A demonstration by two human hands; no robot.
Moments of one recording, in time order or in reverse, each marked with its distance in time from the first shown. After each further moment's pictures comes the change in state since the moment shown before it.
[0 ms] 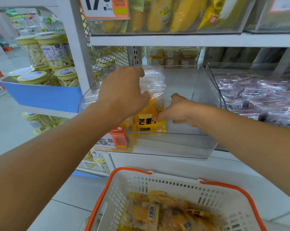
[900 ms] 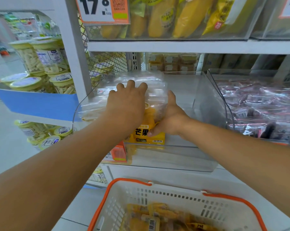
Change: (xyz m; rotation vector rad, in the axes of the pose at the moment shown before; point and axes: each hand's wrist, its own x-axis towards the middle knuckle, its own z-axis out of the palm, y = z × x) left_hand 0.017 -0.003 0.038 0.356 -0.209 -0.042; right_hand 0.024 0.005 0.022 0.025 0.081 -0.119
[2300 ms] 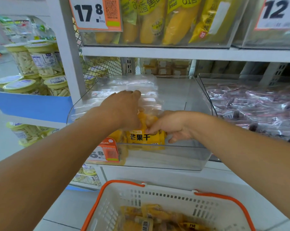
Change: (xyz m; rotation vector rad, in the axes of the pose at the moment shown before) left_hand 0.000 -0.007 -0.011 -0.181 -0.257 0.141; right_hand -0.018 0.003 -0.022 0.083 -0.490 0.236
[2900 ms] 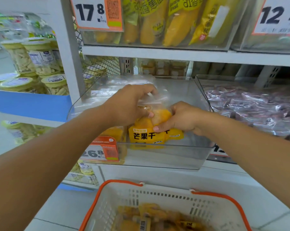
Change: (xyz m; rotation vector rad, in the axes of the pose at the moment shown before) left_hand 0.008 -0.007 0.008 -0.566 0.223 0.341; right_hand -0.018 0.008 -0.022 -0.110 0.384 -0.249
